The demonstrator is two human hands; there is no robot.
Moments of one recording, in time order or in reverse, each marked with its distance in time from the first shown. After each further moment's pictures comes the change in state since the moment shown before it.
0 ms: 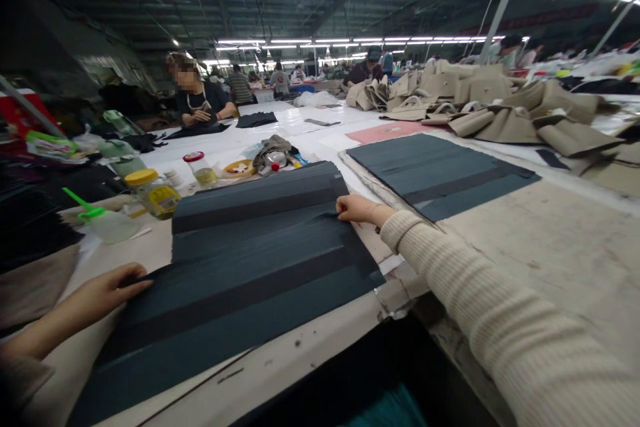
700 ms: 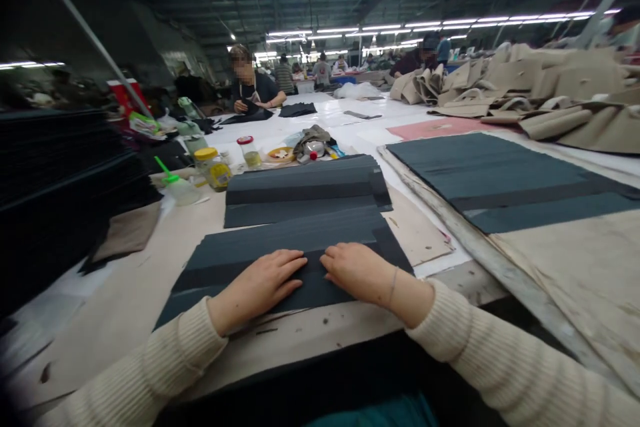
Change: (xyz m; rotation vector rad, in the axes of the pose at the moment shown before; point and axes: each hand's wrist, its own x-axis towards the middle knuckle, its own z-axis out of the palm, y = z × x) left_hand -0.059 0.206 0.040 0.075 0.035 0.652; right_hand -0.086 -0.121 0.048 -0.370 0.056 -0.626
